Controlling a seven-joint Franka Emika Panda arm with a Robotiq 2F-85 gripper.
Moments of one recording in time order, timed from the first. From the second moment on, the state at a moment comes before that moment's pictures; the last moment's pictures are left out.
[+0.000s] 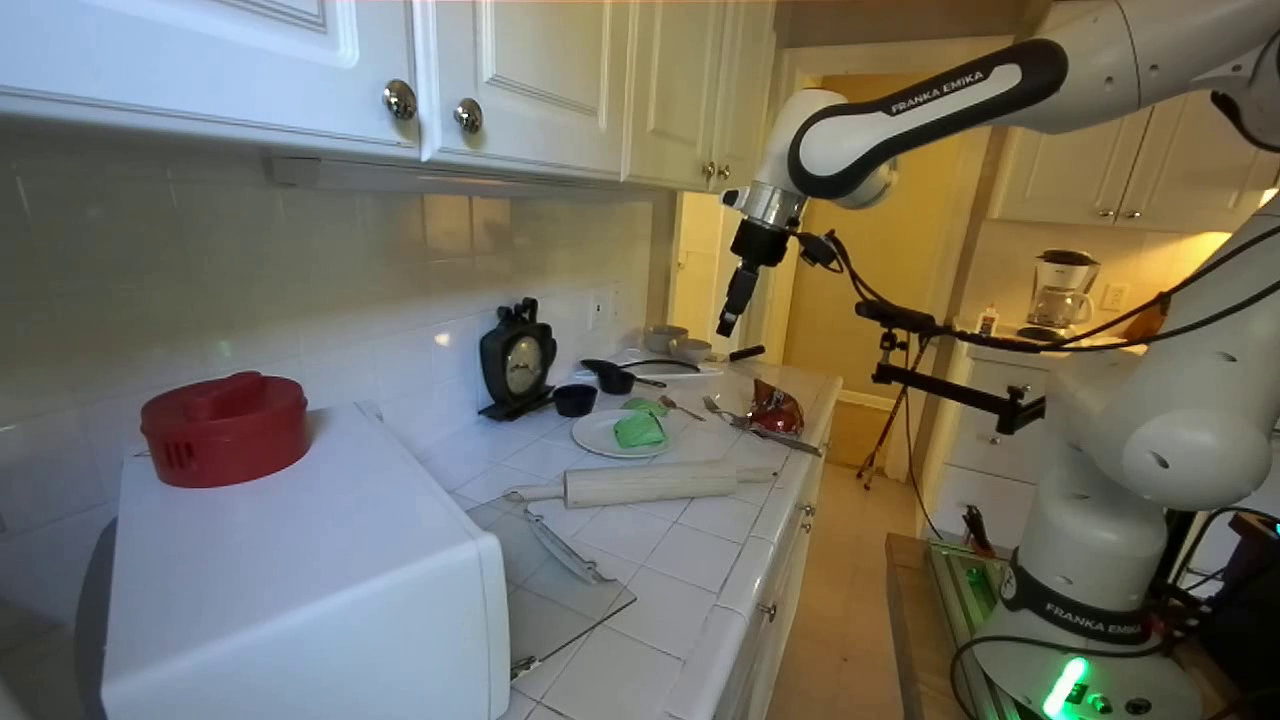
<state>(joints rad) -0.06 -0.45 -0.33 -2.42 -0.04 2.26 -0.48</state>
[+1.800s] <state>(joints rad) 0.02 0.16 -0.11 -1.93 -0.01 2.18 -1.06</state>
